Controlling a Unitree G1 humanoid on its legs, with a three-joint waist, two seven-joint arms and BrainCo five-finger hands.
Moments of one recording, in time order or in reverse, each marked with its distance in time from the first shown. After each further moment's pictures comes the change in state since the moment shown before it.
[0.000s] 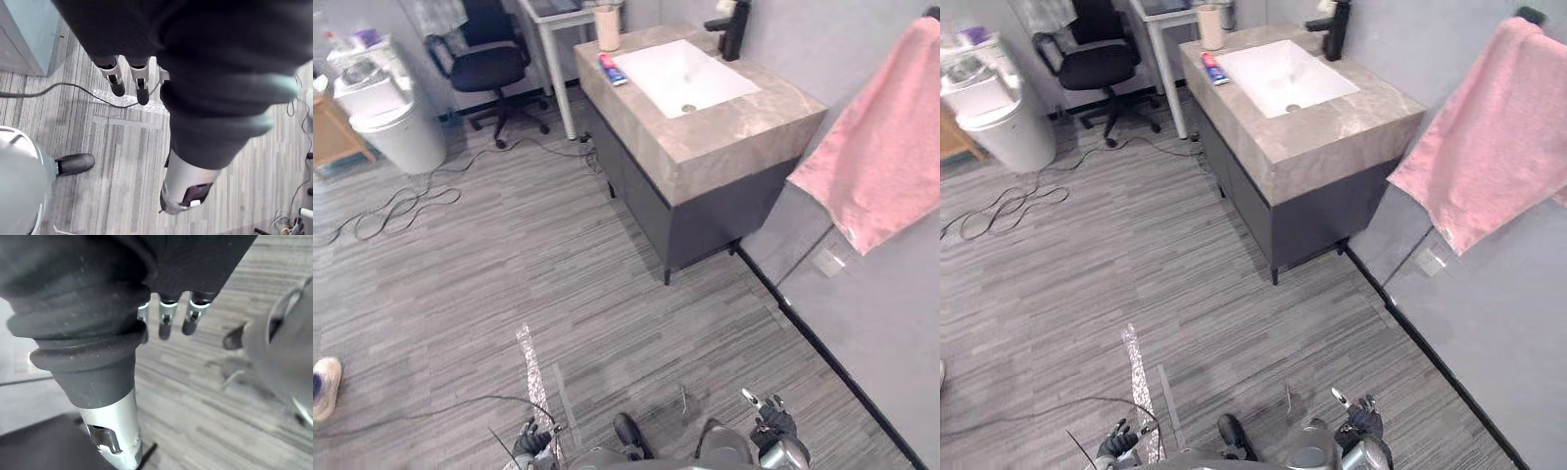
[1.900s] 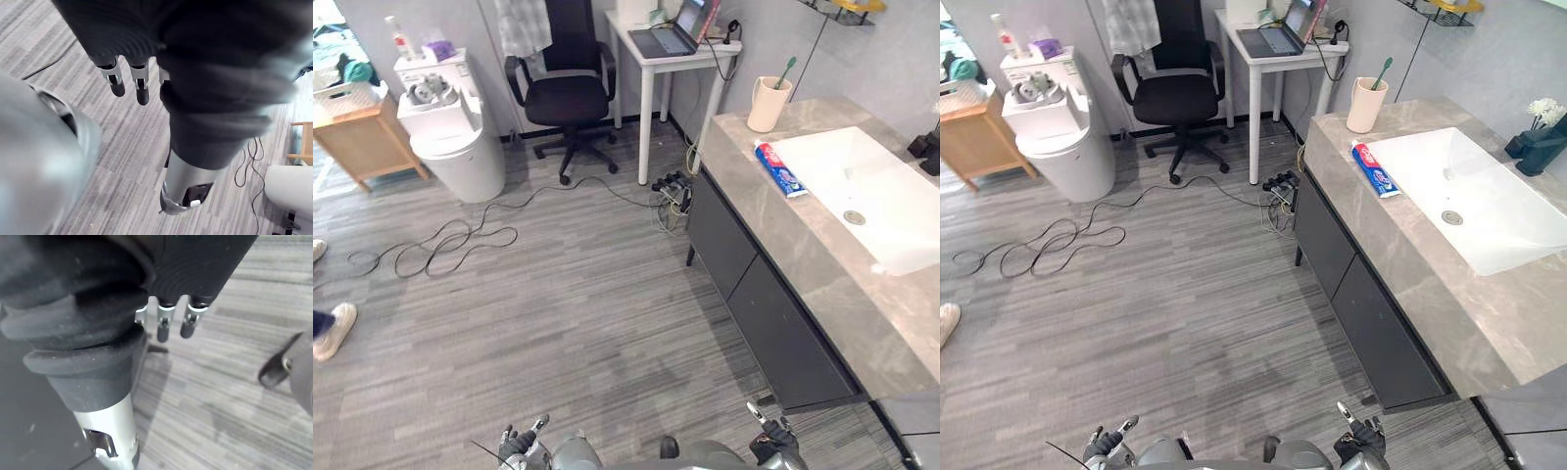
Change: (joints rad) left arm -0.021 -0.081 0.245 0.001 -0.011 -0.025 0.079; right arm -0.019 0.054 -0.115 0.090 -0.038 -0.027 -0.046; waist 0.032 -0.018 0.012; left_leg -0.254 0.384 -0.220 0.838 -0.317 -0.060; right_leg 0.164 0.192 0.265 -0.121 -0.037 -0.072
